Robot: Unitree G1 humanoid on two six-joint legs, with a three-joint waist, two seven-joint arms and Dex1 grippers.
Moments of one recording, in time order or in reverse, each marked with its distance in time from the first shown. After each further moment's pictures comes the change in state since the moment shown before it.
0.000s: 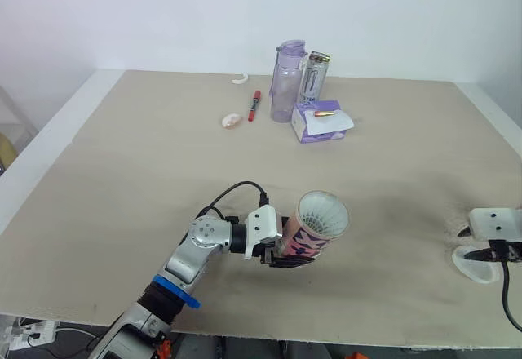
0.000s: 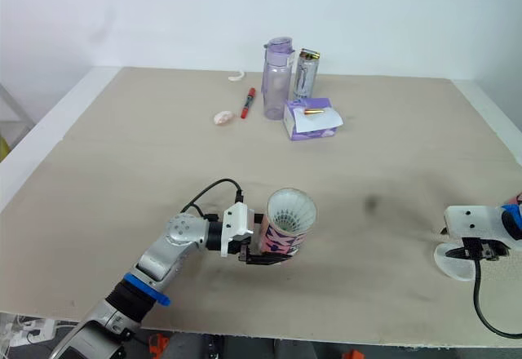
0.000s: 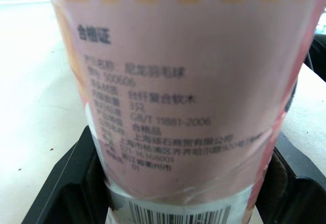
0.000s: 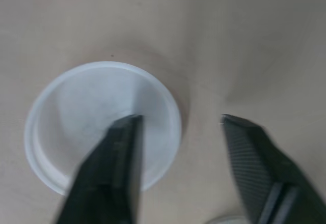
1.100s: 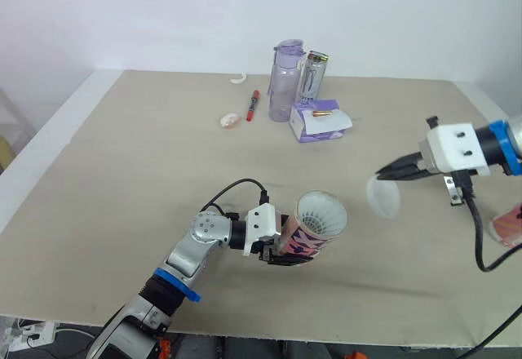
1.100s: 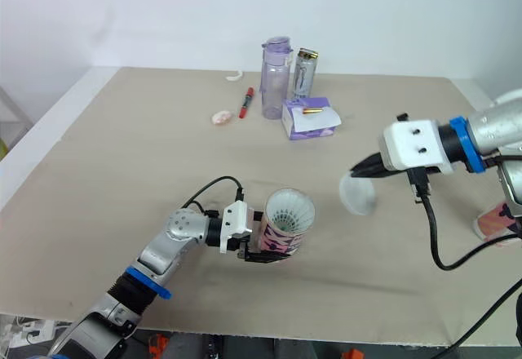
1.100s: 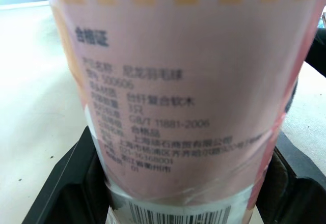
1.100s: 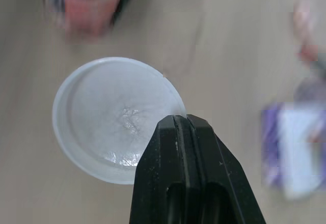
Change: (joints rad) left arm -0.048 0.006 -0.005 0.074 -0.007 -0.061 -0.030; right arm -0.188 0.062 -0.050 -1.072 0.497 0.789 0.129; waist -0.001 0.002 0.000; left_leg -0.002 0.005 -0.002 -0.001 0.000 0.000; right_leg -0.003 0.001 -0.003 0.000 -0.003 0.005
